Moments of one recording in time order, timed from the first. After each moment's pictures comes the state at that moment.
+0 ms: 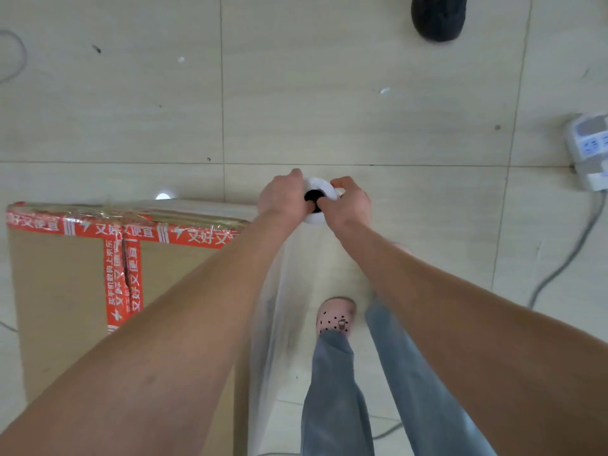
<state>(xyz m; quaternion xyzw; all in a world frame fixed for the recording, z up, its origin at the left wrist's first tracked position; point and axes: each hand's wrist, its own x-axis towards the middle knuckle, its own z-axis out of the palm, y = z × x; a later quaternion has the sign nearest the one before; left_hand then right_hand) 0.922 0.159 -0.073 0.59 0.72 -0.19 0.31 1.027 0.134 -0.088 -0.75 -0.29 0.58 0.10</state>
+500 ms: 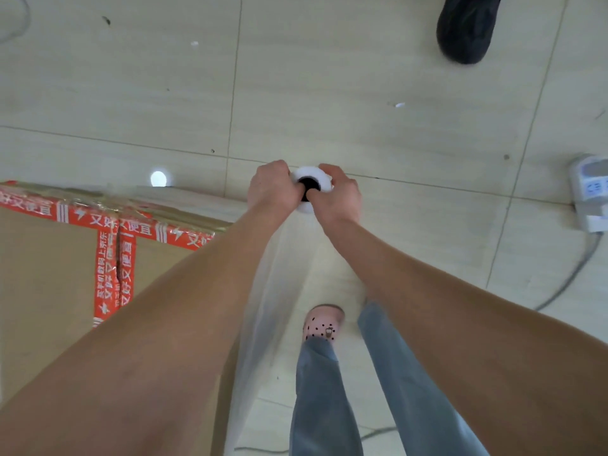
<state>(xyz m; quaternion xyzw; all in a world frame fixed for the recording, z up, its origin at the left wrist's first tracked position) 0.898 0.192 -0.079 0.48 0.81 -0.12 0.32 1.001 0.172 -0.086 -0.72 -0.34 0.59 0.13</state>
